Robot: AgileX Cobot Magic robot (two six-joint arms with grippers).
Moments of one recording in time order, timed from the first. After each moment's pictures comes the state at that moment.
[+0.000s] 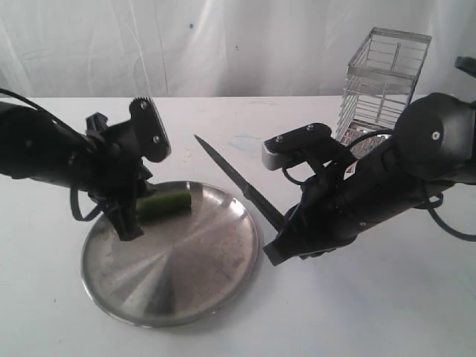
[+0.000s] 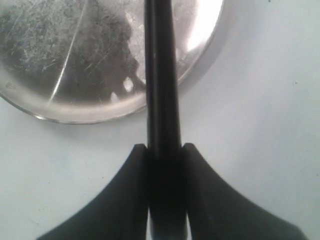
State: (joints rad) left arm -0.39 1.55 -0.90 -0.11 0.26 0.86; right arm 0.52 1.50 -0.86 0.43 0.56 -0.50
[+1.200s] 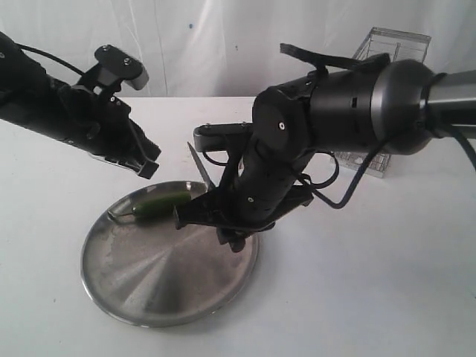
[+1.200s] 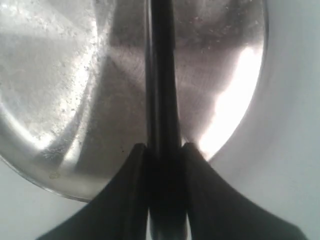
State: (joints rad) left arm -0.24 1.60 -1.10 -0.66 0.51 0.98; right arm 0.74 1.80 -1.24 0.11 0.72 0.30
